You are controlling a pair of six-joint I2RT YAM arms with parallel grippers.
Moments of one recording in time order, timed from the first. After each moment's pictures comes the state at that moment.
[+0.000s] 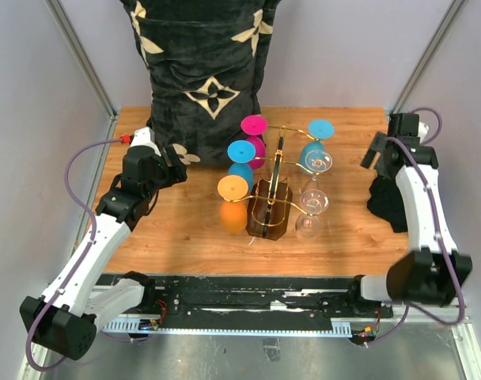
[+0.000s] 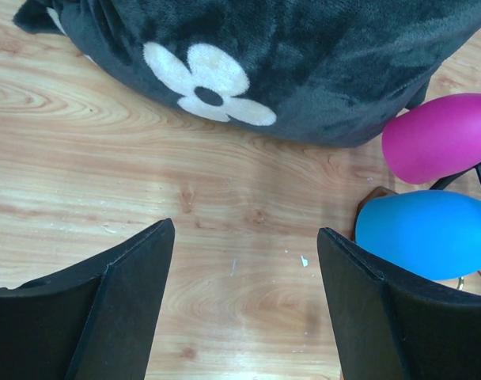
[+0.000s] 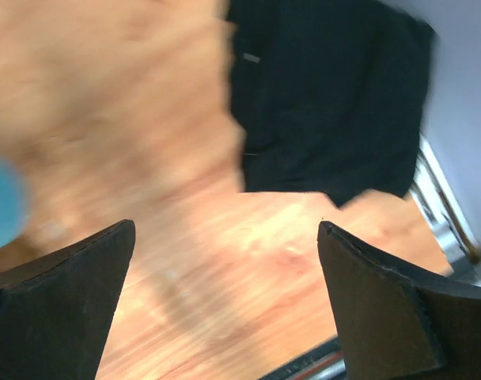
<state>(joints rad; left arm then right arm) -0.31 0.97 0.94 -0.42 -0.24 -0.45 -0.16 1.40 1.33 -0.91 0.36 0.34</state>
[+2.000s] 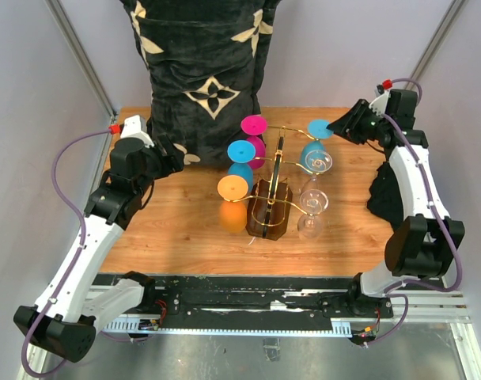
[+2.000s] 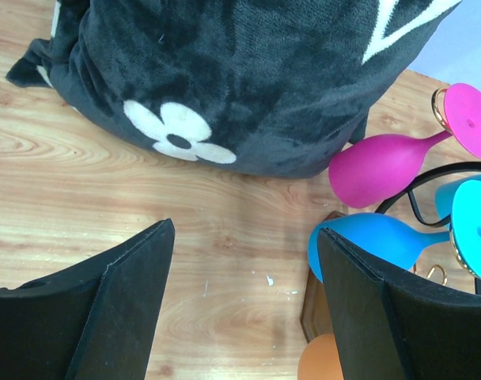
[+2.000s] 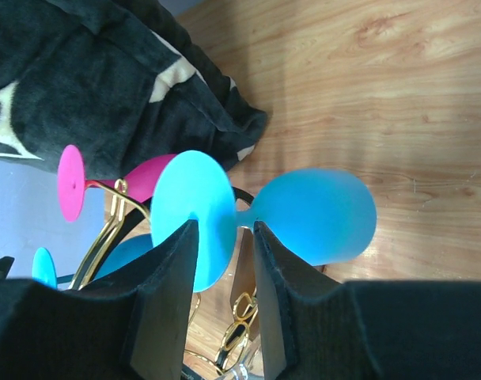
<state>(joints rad) -0.31 0.96 1.07 -0.45 -0.21 -0.46 -0.10 1.53 1.47 -0.48 -0.59 0.54</state>
